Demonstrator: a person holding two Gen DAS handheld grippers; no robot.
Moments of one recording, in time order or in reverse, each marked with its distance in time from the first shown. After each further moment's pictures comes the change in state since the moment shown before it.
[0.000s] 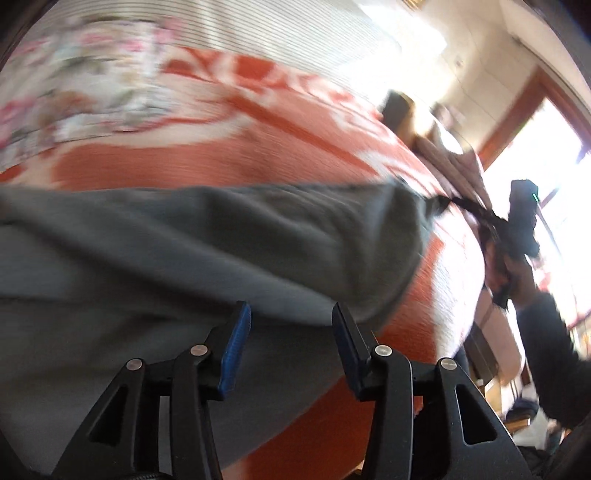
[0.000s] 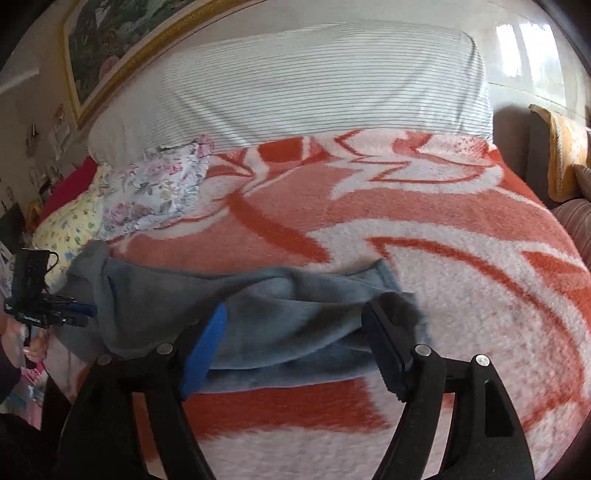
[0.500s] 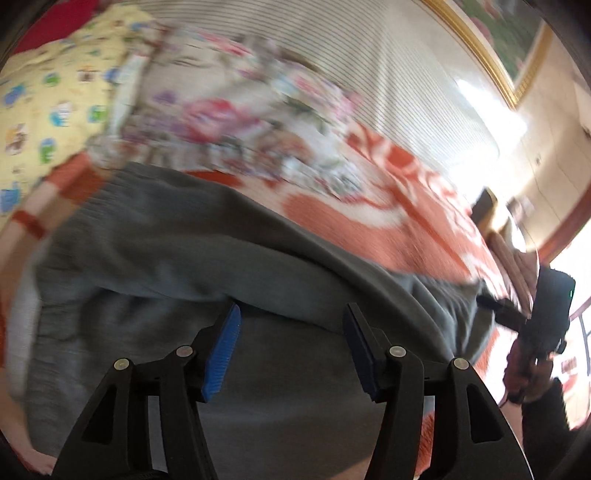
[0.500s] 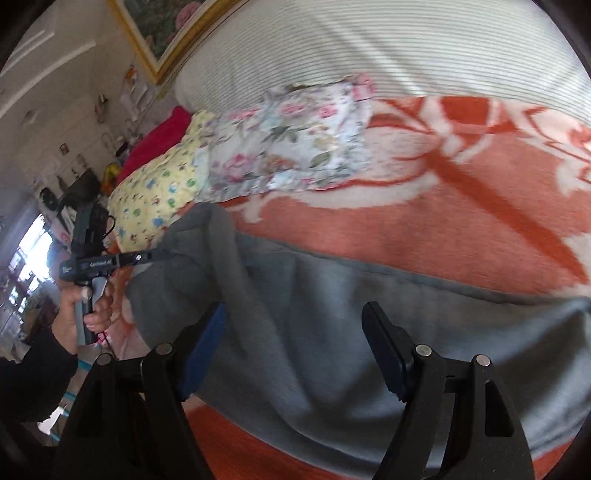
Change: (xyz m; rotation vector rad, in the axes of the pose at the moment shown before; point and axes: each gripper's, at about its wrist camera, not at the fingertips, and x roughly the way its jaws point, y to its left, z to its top) left arm -0.123 0.167 0.000 -0.284 -0.201 0.219; right arm 0.127 0.206 0.014 -0.093 0.188 0.341
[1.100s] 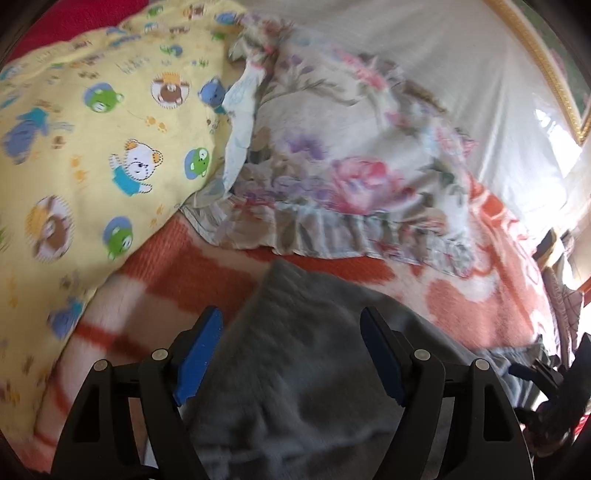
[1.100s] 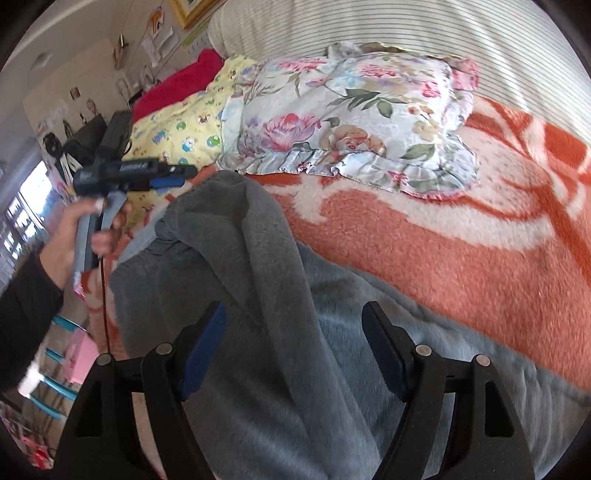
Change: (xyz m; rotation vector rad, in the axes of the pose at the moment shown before) left arm 0.038 0.121 0.108 -0.073 0.039 0.204; right arm 0.125 0.074 0.038 -0.163 0.126 -0.046
